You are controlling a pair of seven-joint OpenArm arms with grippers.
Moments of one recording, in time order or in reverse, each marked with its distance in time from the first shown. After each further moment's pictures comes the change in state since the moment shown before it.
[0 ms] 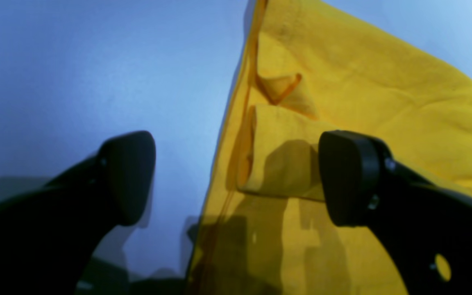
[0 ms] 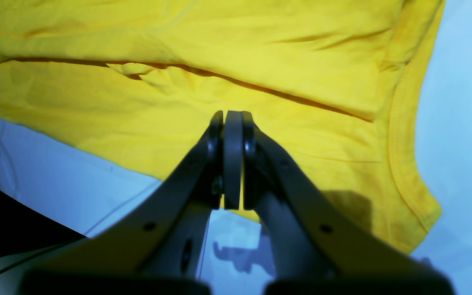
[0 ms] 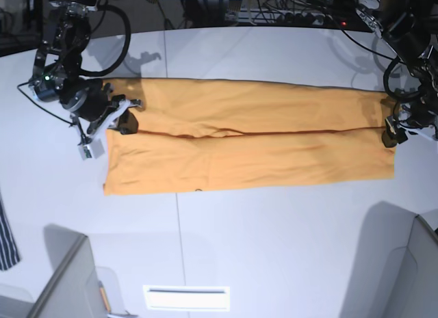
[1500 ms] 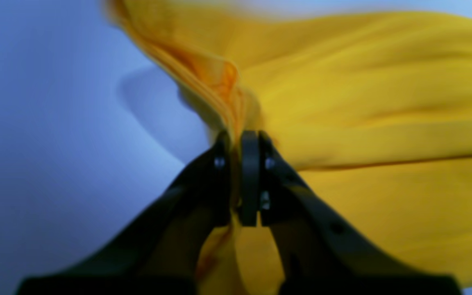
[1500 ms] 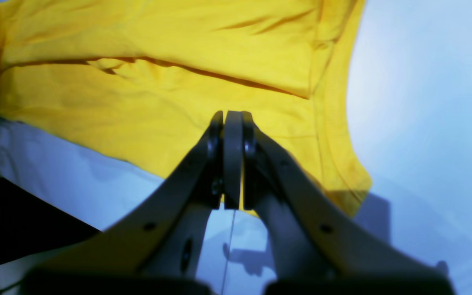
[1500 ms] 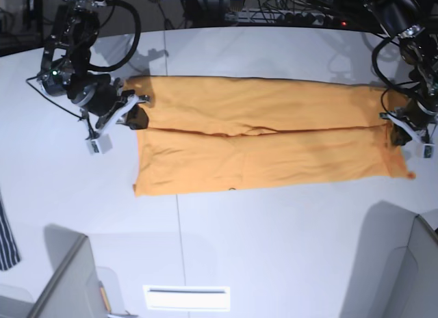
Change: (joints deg) left arm 11.6 4.2 7.8 29.8 4.1 -0.2 -0.9; right arm -1.4 -3.3 0.1 0.0 0.4 0.0 0.2
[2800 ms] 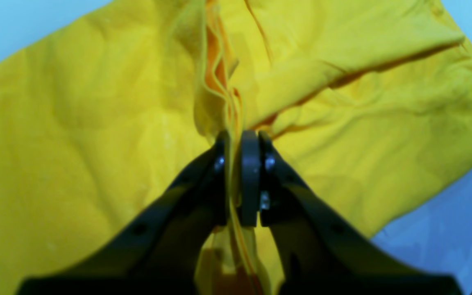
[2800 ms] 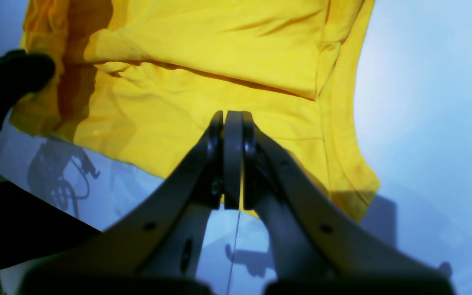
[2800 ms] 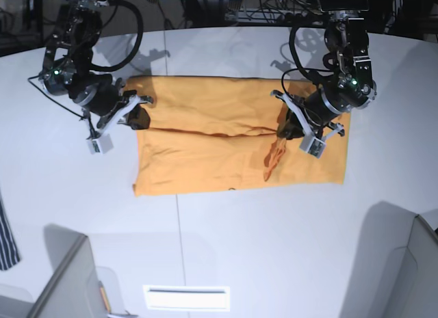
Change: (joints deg) left arm 5.0 12.9 29.6 13.0 0.0 3.5 0.4; right arm 0.0 -1.1 0.1 0.0 -0.2 0.0 0.0
